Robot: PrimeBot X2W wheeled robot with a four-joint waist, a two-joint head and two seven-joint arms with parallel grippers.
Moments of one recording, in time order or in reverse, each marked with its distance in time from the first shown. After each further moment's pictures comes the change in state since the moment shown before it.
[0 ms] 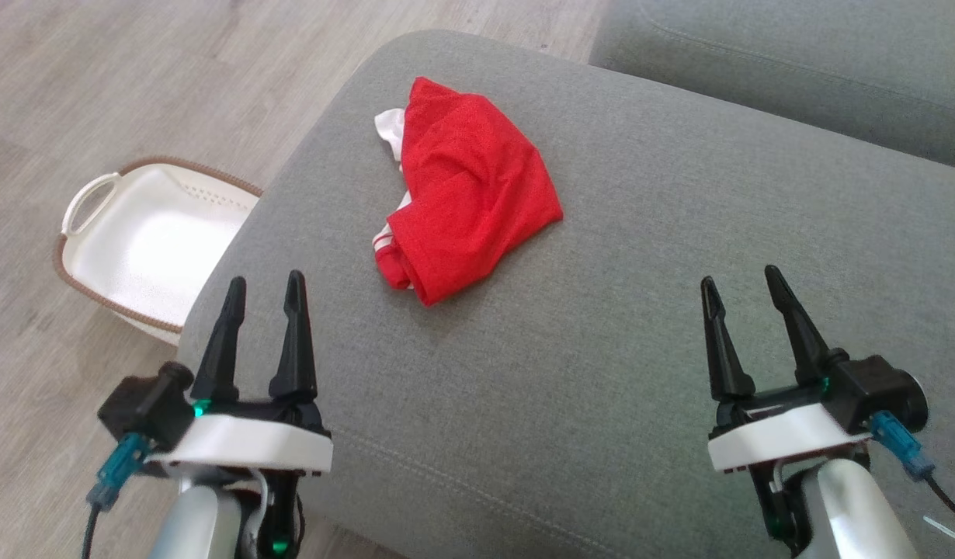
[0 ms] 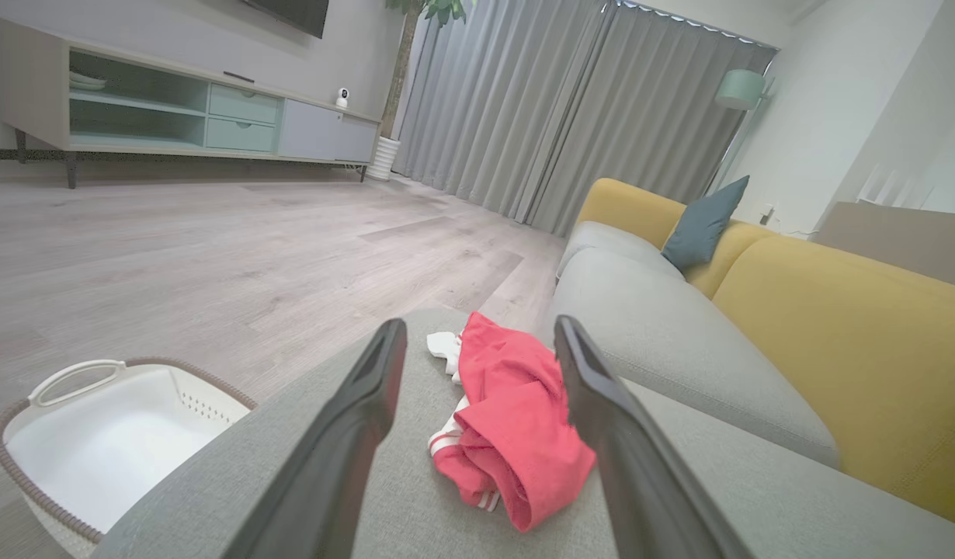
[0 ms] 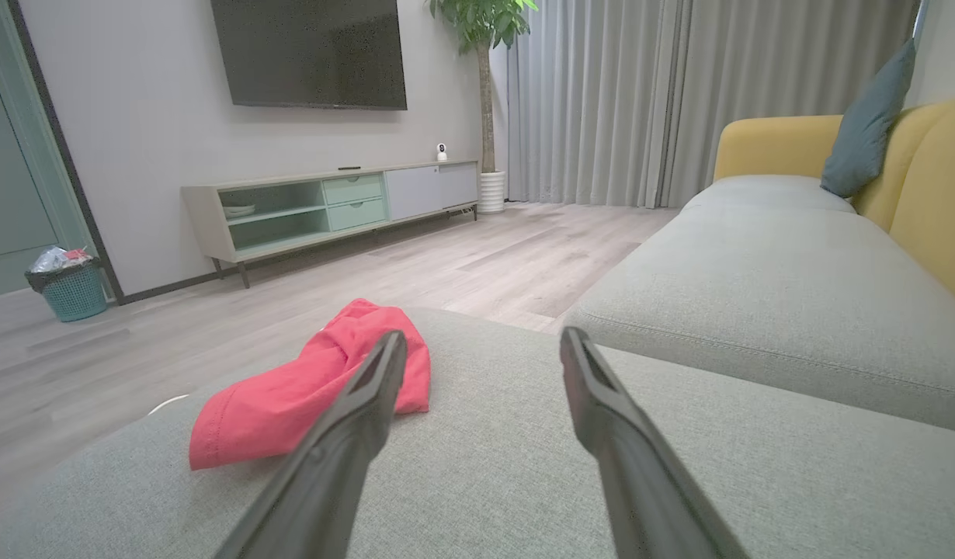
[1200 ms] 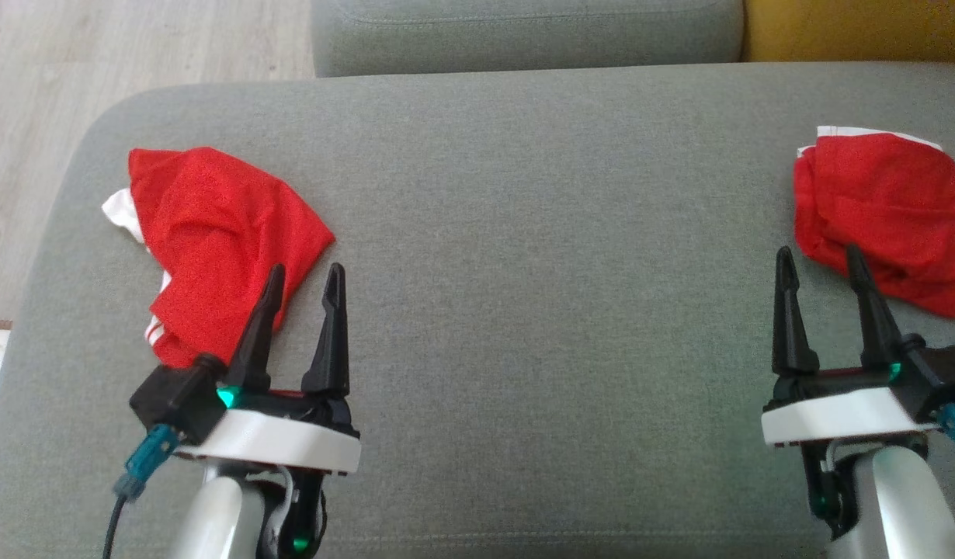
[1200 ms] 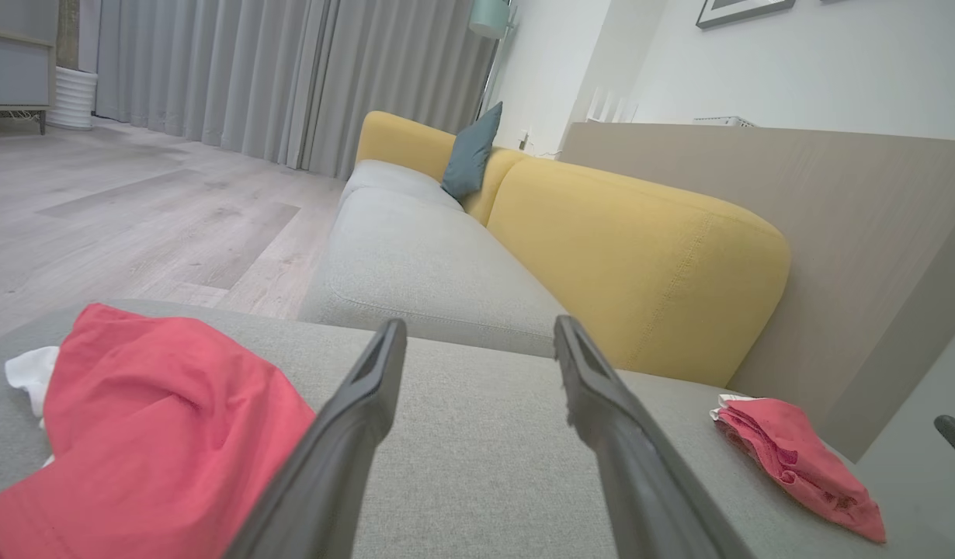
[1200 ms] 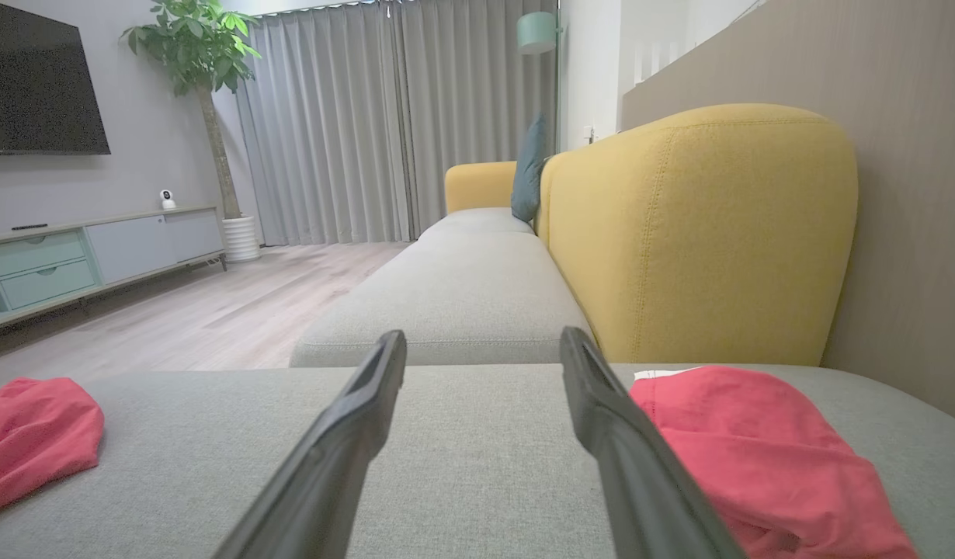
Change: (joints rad) left arm -0.016 0.000 -0.063 -0.020 0.013 -0.031 0.000; right arm -0.015 -0.001 -0.134 -0.037 -0.002 0.000 -0.006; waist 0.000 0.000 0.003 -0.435
